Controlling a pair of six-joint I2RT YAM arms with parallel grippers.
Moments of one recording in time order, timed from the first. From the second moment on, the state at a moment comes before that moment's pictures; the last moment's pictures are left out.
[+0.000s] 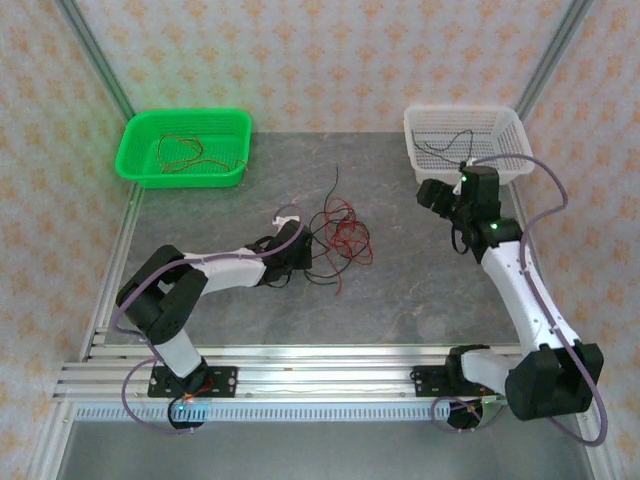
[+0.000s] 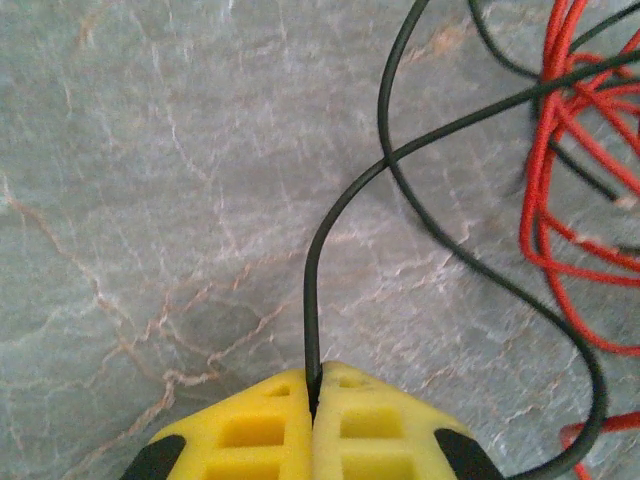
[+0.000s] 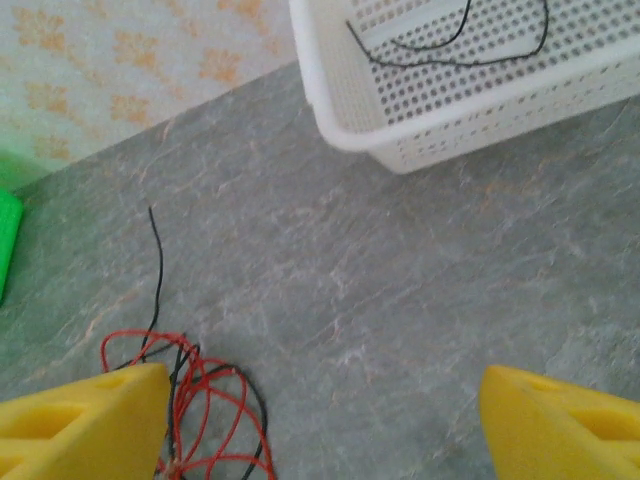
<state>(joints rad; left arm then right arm) -0.64 1.68 0.84 -0.06 -0.23 -0.68 0.11 1.14 1.01 -0.48 -0.03 0.45</state>
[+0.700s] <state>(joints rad) -0.65 1.39 1.17 -0.34 -0.31 -0.51 0.47 1.16 0.77 -0.14 -0.24 0.61</state>
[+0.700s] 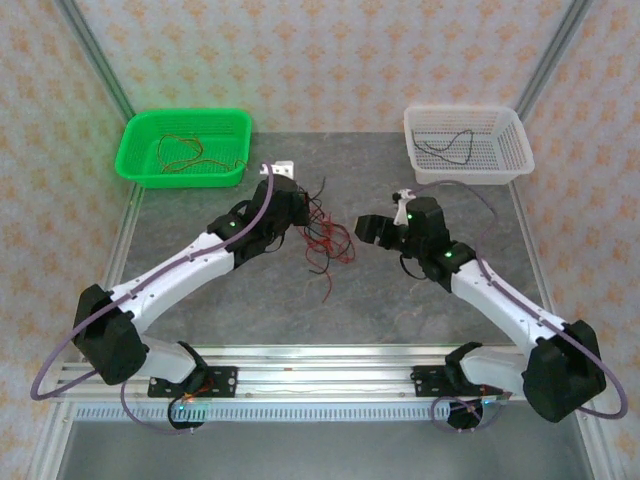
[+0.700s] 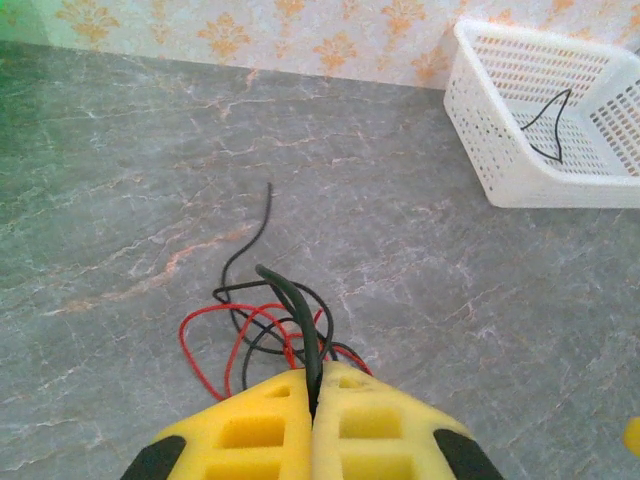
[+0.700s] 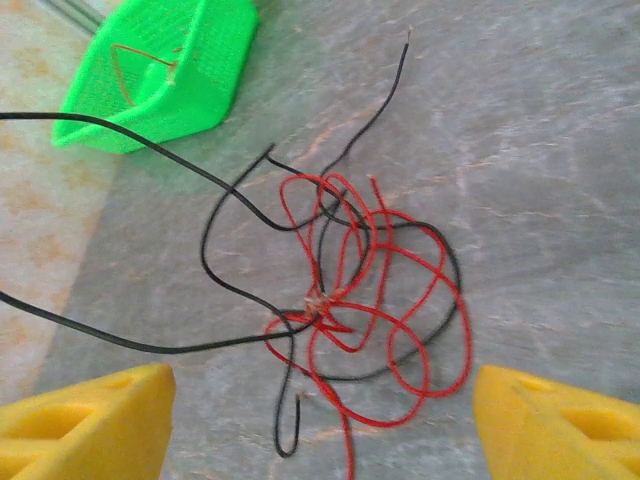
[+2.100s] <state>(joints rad) -0.75 1.41 1.54 -0.53 -0.29 -0.39 0.64 1.87 1.19 -0.03 -0.05 0.71</state>
